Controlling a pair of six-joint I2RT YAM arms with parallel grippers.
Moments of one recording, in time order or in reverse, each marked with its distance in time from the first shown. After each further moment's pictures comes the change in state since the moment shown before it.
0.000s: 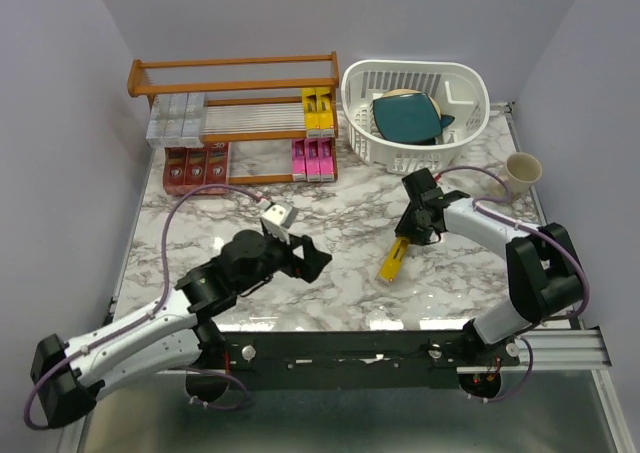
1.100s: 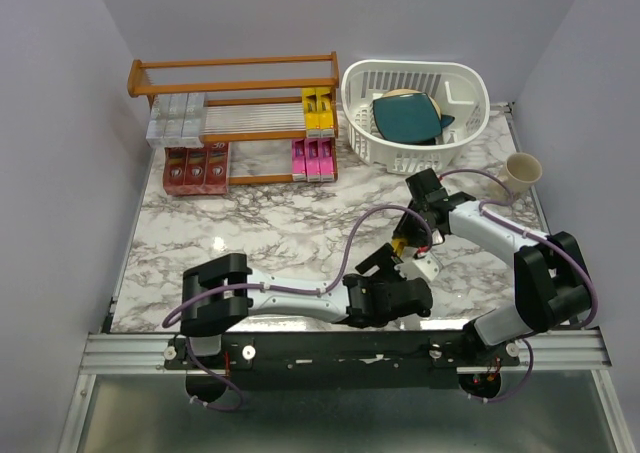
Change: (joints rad) left arm -0.614 1.085 0.681 -0.142 -0.687 0.227; right arm 0.000 -0.068 -0.015 -0.025 -0.110 0.031
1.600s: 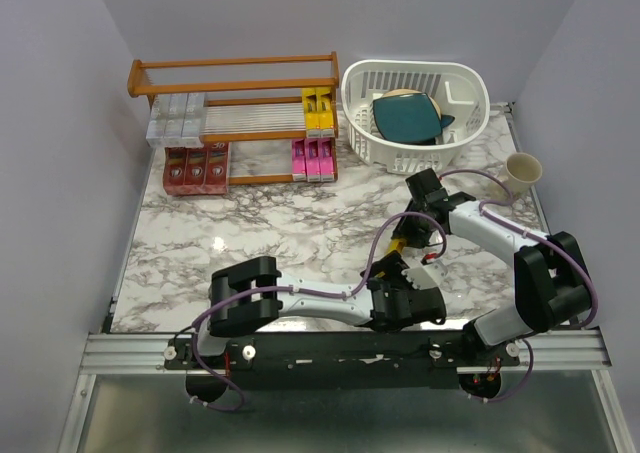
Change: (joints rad) left arm -0.020 0.164 0.156 -0.221 -0.089 -0.090; right arm 0.000 0.000 0.000 0.001 -0.016 0.001
